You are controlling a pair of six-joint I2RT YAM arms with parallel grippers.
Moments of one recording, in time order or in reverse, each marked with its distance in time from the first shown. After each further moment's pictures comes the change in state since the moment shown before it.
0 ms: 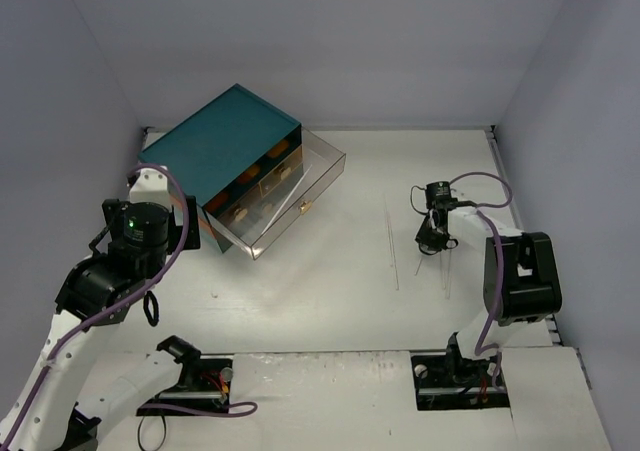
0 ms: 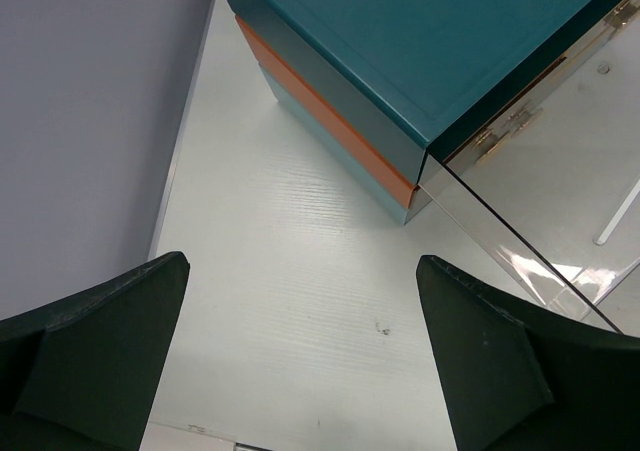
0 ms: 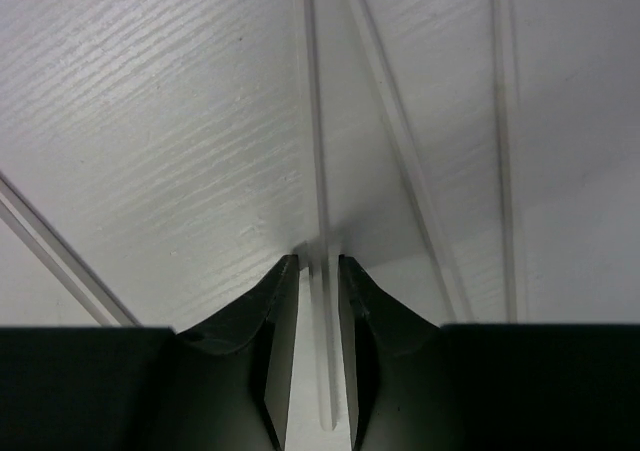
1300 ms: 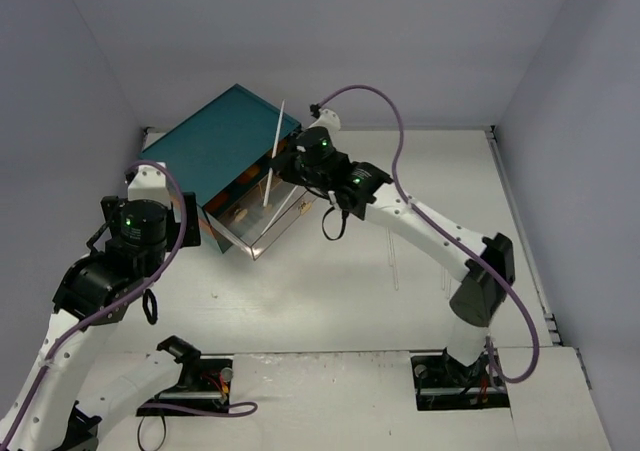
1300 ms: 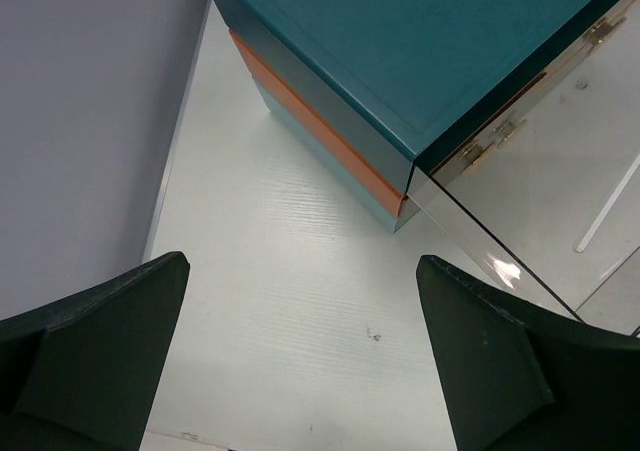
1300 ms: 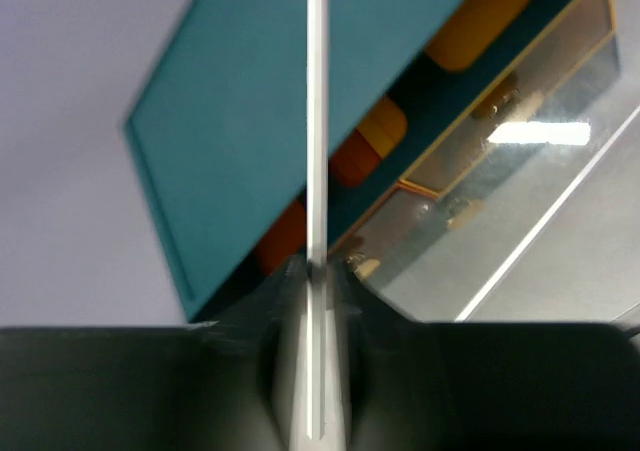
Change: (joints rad) left arm 0.000 0.009 0.030 0.006 0.012 -0.002; right arm 0.740 0.128 0.844 0.102 0.053 0.283
